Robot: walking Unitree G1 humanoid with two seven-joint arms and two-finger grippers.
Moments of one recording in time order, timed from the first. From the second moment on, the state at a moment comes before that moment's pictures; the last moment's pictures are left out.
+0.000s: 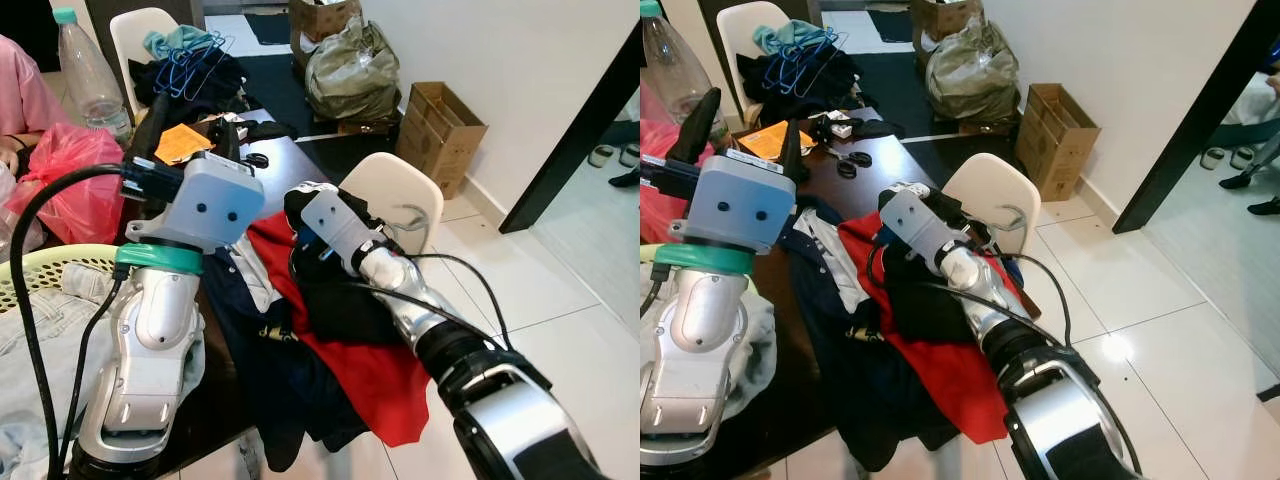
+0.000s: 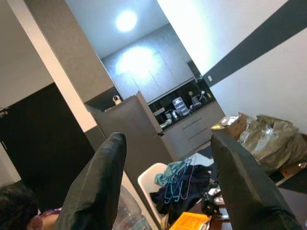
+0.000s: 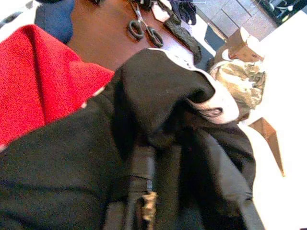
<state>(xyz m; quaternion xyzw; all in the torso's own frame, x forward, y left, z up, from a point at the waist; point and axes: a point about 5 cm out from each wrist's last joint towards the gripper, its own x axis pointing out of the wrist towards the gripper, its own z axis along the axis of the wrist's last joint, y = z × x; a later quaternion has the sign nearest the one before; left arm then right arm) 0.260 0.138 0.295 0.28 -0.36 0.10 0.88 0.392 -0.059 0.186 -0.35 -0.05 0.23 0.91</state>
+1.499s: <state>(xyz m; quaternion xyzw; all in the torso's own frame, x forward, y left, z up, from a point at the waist) 0.266 0.139 0.274 0.19 -0.27 0.07 0.94 0.367 -0.121 0.252 0.25 -0.19 0.16 0.94</state>
